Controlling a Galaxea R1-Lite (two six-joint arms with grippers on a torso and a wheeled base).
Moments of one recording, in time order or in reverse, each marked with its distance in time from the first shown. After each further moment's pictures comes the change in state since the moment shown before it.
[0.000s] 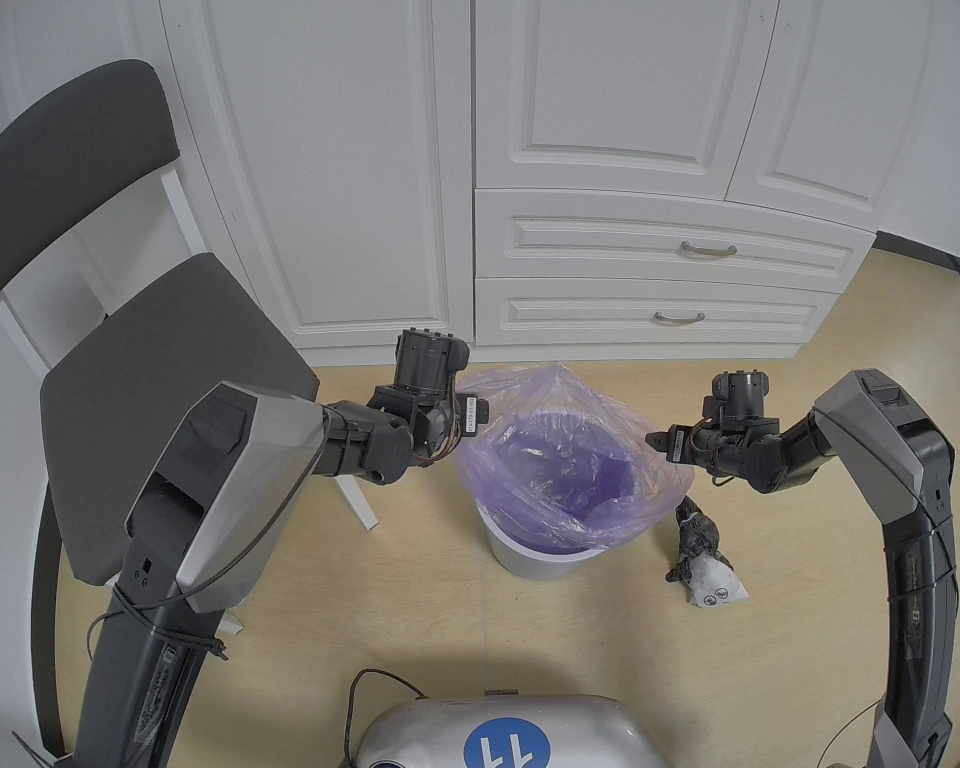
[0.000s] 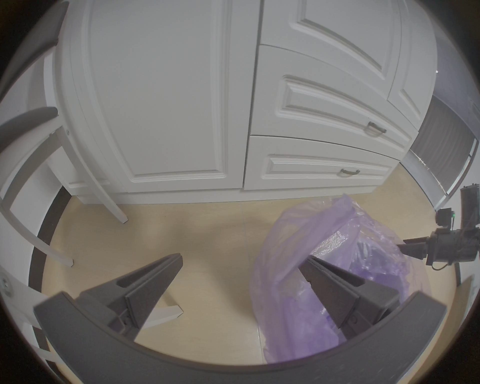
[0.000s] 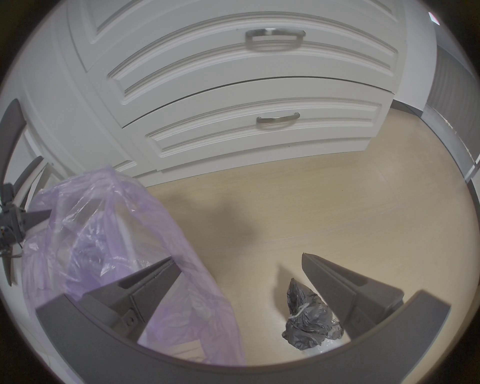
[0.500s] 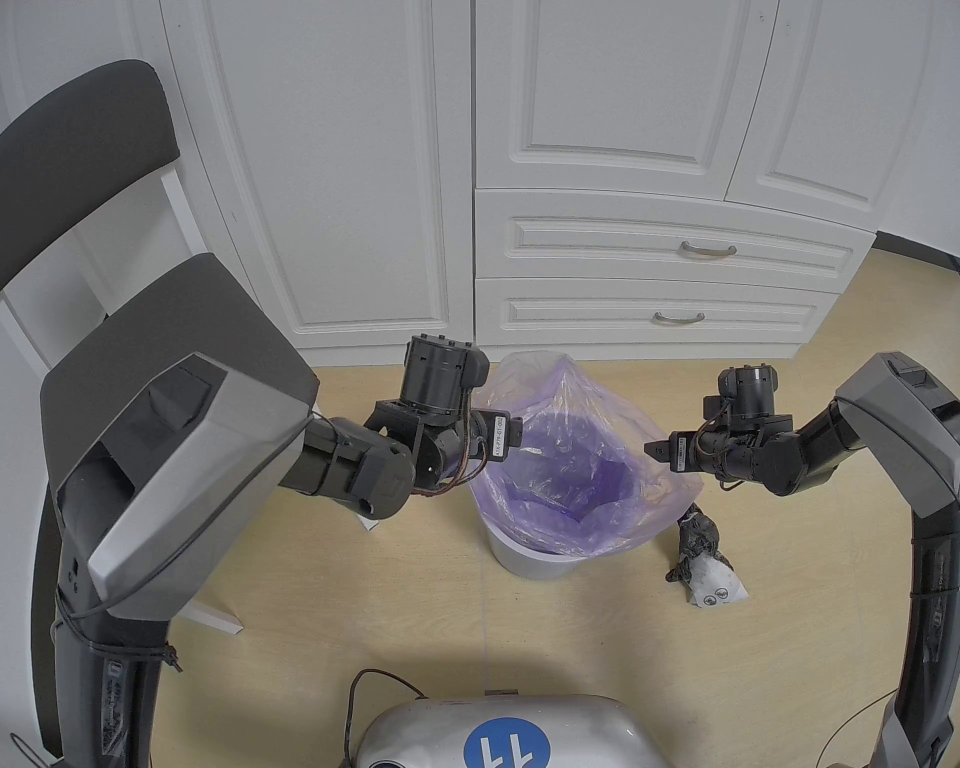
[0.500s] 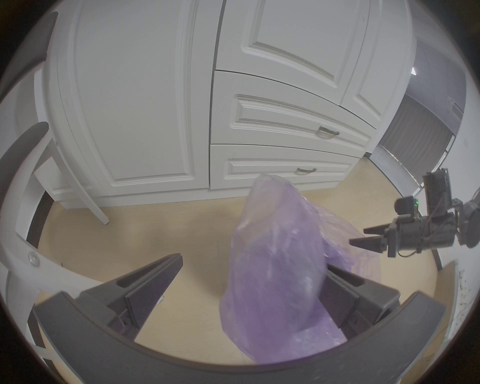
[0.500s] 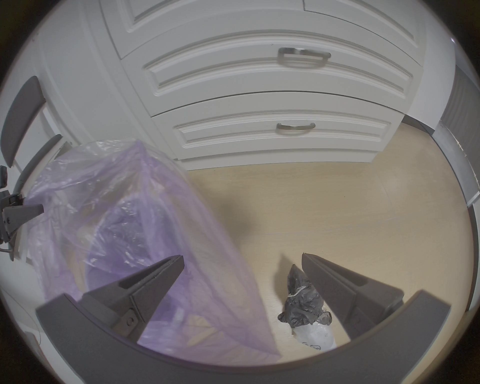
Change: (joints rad) left arm -0.091 -0.225 0.398 -0.180 -0.076 0.000; right arm 0.040 -0.155 0.191 -0.001 0.000 -0.090
